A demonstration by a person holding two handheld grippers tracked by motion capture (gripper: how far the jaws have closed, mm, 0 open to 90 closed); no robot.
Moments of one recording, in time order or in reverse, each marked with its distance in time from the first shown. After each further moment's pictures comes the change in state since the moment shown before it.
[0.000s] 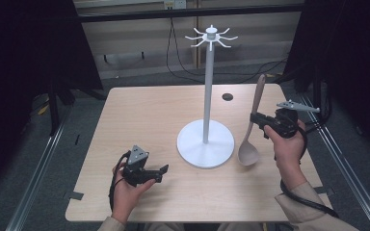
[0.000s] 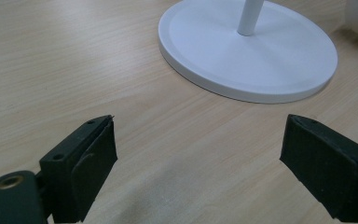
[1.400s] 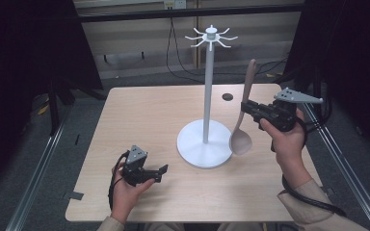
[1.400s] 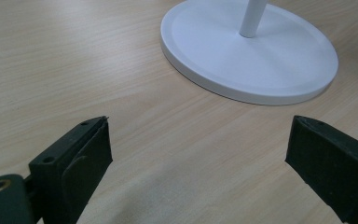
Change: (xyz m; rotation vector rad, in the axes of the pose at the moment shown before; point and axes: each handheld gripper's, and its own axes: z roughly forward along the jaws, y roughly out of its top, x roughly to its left) left arm 0.003 -0.001 0.000 -0.004 -0.005 -0.020; right arm 0.039 0.038 -0.019 -0.127 0.160 -0.168
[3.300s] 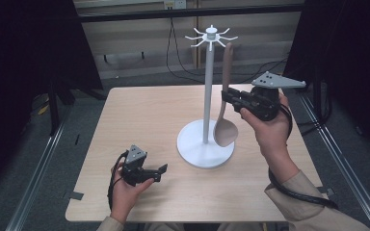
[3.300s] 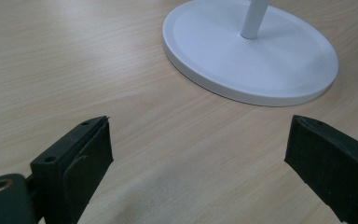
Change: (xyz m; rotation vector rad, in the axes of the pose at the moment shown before) left arm 0.001 0.000 -0.001 -0.006 -0.001 -0.009; right arm 0.056 0.051 0.016 -0.004 0.025 -0.089
